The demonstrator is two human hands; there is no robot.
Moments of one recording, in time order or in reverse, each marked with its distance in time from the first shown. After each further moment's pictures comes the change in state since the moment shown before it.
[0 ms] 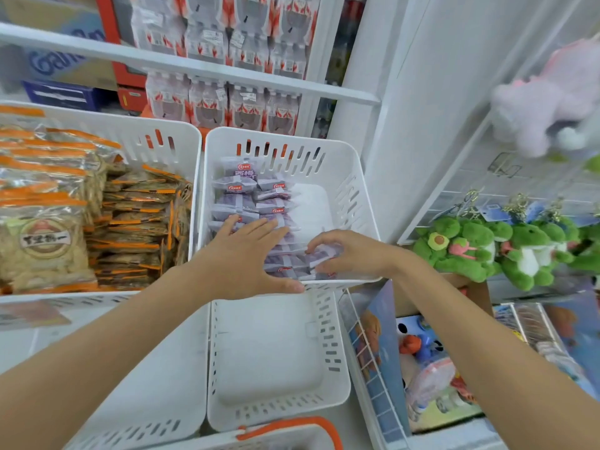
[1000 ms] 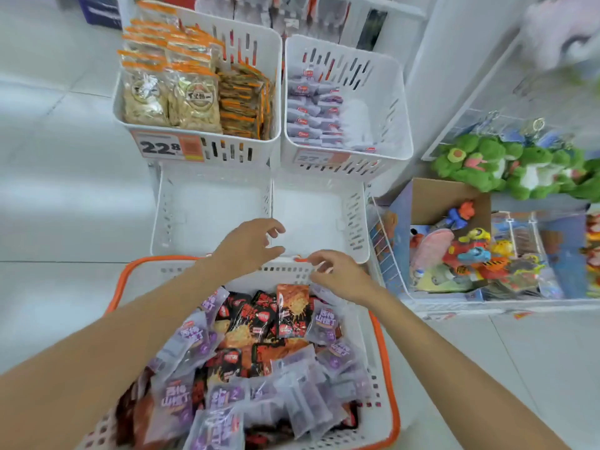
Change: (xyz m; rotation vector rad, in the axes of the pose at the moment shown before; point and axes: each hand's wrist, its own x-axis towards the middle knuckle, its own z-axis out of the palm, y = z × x) left_hand -0.210 0.019 0.129 -0.671 0.201 -0.161; right_hand -0.148 -0.068 0.251 0.199 0.129 0.107
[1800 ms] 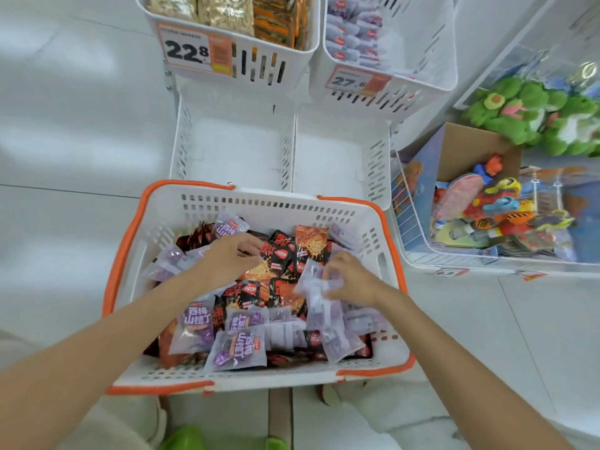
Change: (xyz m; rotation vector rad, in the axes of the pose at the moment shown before) left_hand -0.129 -0.074 0.063 -0.386 -0.092 -0.357; right_hand -0.063 0.060 0.090 -0.283 -0.270 0.066
